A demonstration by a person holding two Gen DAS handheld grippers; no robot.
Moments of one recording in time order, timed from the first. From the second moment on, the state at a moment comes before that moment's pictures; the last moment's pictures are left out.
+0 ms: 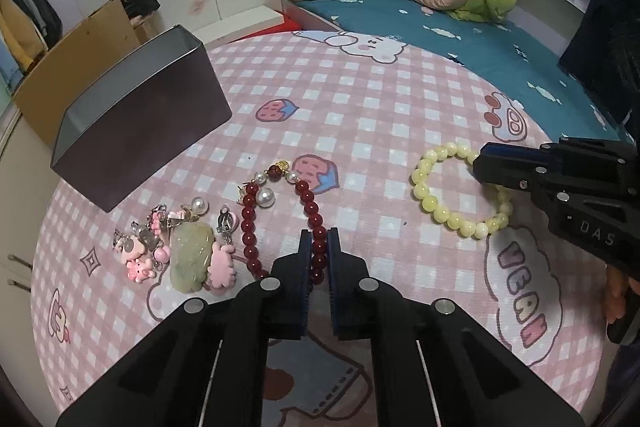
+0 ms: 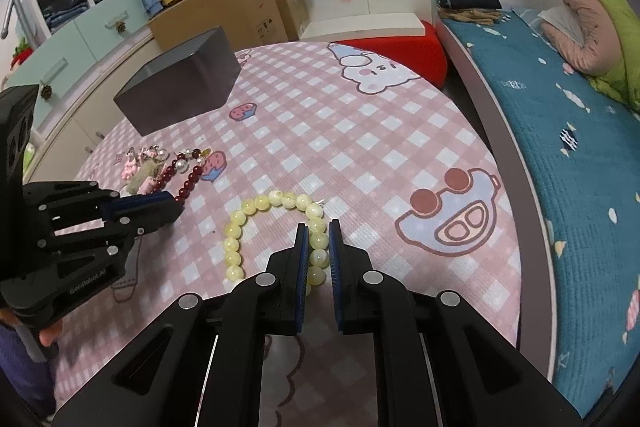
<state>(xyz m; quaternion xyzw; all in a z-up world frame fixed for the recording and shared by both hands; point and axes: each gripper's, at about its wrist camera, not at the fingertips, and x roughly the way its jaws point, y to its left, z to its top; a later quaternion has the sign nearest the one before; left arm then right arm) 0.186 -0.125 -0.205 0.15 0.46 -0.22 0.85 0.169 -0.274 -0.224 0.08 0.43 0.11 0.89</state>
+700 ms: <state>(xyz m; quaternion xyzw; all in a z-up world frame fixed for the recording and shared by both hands) 0.174 -0.077 -0.128 0.06 0.39 -0.26 0.88 0.159 -0.246 -0.204 0.03 0.41 0.08 0.91</state>
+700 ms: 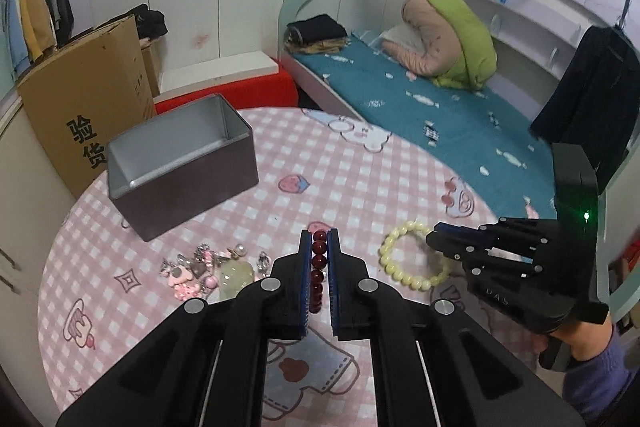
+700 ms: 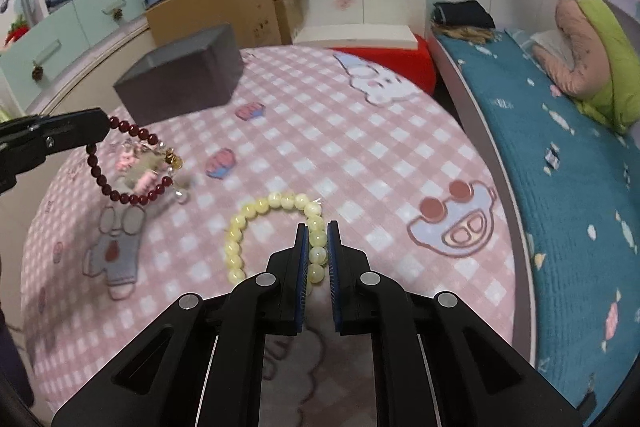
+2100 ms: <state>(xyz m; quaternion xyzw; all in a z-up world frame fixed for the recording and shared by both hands) 0.354 0.012 -0.163 -0.04 0.49 -0.18 0.85 0.356 -0.085 -0.159 0.02 0.40 0.17 0.90</state>
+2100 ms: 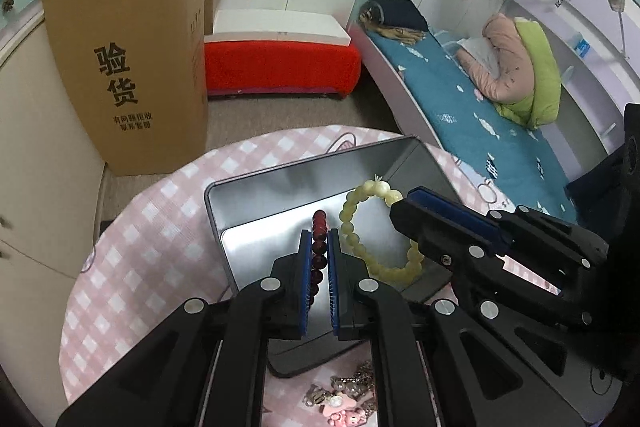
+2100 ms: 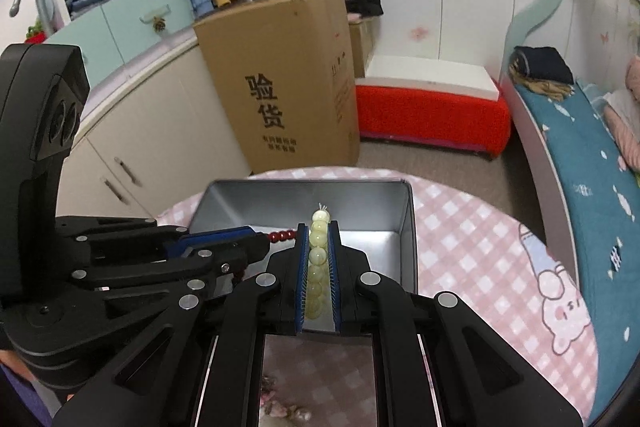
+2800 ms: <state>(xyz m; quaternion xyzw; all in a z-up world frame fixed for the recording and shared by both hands) 0.340 0.006 -0.150 -0.03 0.46 -0.16 0.87 0.341 -0.107 -0.160 0.04 0.41 0.16 0.90</state>
